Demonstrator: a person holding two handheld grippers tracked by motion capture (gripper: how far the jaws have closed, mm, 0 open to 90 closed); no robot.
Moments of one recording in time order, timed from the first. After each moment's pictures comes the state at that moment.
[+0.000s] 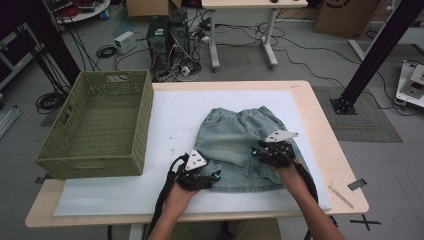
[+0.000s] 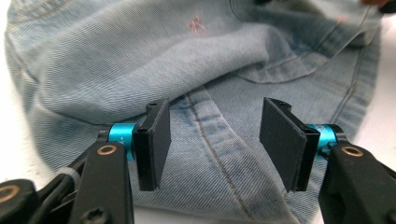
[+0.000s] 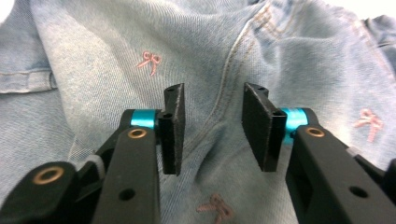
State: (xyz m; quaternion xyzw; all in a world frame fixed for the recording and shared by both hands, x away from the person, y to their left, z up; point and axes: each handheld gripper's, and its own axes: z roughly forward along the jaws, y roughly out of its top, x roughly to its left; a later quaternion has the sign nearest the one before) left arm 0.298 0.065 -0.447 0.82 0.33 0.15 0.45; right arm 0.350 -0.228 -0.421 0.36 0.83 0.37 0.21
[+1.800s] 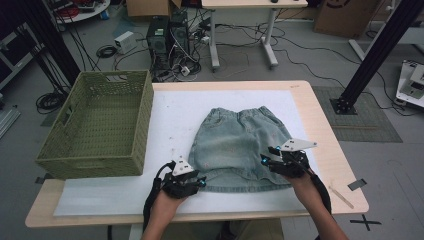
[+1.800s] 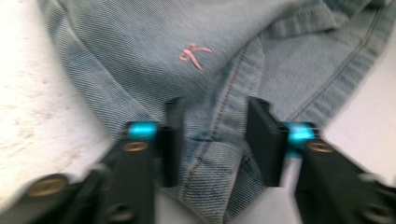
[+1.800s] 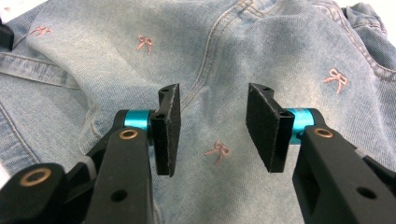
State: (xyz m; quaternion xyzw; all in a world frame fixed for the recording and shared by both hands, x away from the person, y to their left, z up) left arm 0.276 0.099 -0.451 0.82 0.36 0.14 0.41; right arm 0.317 -0.255 -0.415 0.37 0.82 0.39 0.20
